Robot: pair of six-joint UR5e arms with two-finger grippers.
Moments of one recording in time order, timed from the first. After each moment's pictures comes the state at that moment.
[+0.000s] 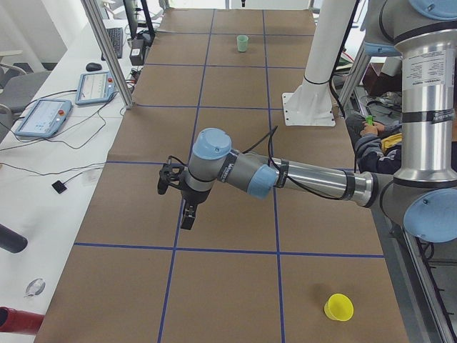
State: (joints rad) left arm -1.54 -1.43 -1.84 -1.91 -2.12 -0.45; right arm 1.58 -1.88 1.84 -1.59 2.35 0.00
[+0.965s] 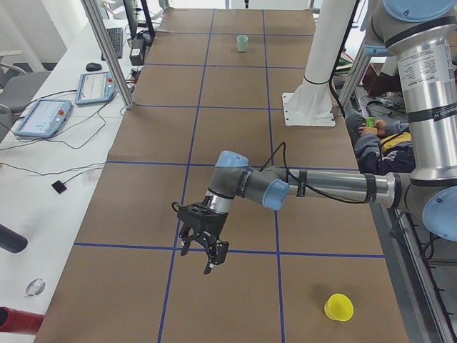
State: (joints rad) left arm -1.30 -1.28 -1.84 -1.84 -1.42 -1.30; right arm 1.58 -1.91 1.82 -1.59 2.35 -0.02
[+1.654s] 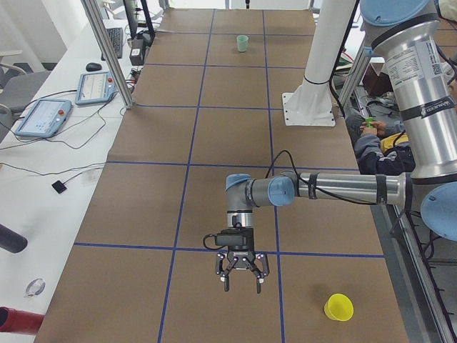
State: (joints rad) left arm -1.06 -1.23 -1.85 -1.28 -1.33 -1.89; right arm 1.58 -1.91 1.81 -1.59 2.35 -0.03
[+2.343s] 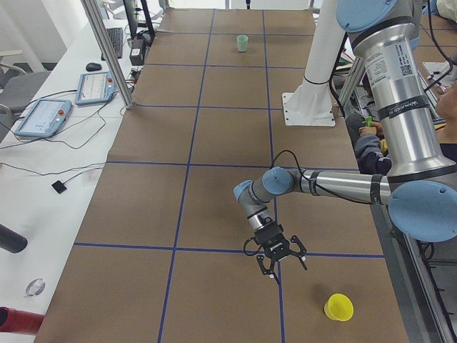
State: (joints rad) left arm -0.81 -1.24 -1.84 -0.95 -1.69 -2.34; right arm 1.58 -1.92 1.80 -1.59 2.35 -0.04
